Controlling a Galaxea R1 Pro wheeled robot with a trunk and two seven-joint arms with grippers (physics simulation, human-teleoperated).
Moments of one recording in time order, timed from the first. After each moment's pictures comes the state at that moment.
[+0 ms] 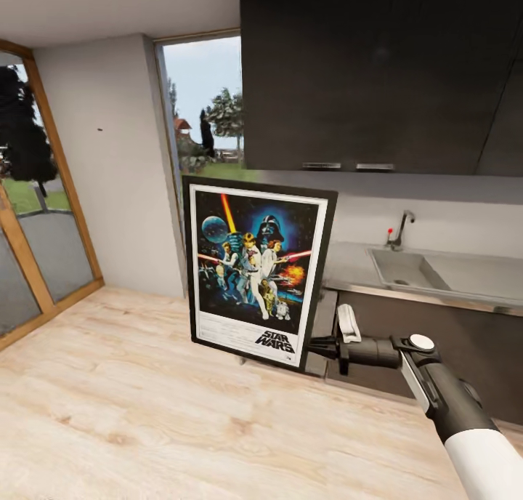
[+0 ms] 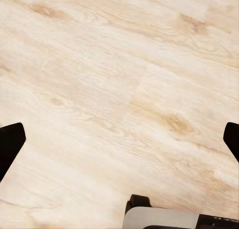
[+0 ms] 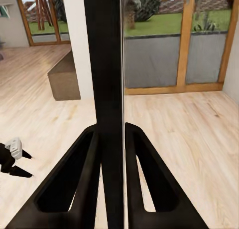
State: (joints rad) left arm 0.04 0.16 0.35 -0.60 0.00 -0.12 -0.28; right arm -0.61 -0.21 0.05 -1.07 -0.14 0.14 1.40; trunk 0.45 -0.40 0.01
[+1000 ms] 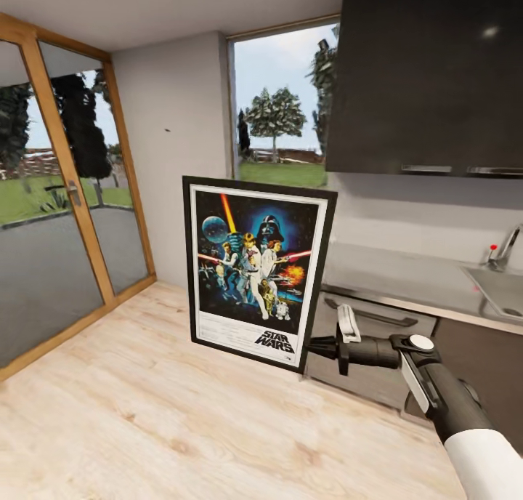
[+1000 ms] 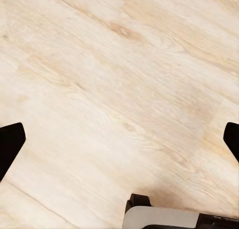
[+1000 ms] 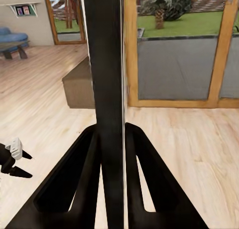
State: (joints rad) left arm 0.04 0.16 0.35 -0.60 0.00 -0.12 -0.28; right arm -0.61 -0.21 0.05 -1.06 -0.14 0.14 1.39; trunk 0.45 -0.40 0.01
